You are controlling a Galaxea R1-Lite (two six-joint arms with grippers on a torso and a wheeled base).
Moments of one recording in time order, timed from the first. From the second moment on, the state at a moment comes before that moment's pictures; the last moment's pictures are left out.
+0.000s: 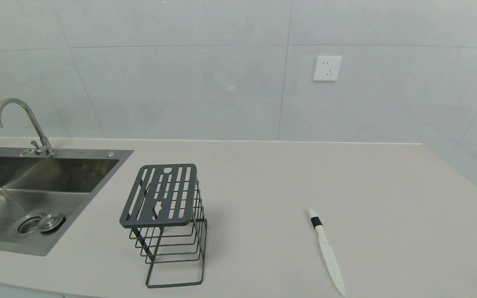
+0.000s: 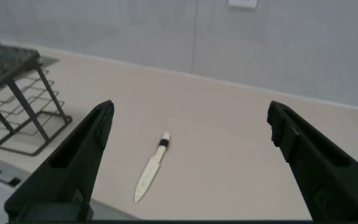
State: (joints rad) left arm 0.00 0.00 0.00 0.00 -0.07 0.01; right arm 0.06 0.62 -0.44 -0.02 0.32 -0.05
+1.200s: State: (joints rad) left arm 0.00 0.00 0.00 0.00 -0.07 0.01; right arm 0.51 1.42 -0.54 -0.10 0.03 0.02
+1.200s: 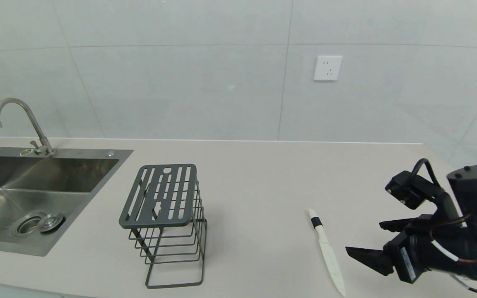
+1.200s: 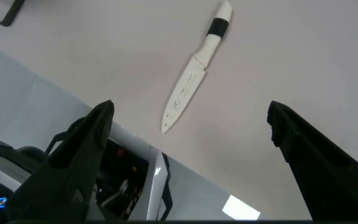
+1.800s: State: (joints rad) left arm 0.00 0.00 0.00 0.00 -0.08 0.02; right arm 0.53 1.64 -0.57 -0.12 0.03 0.02
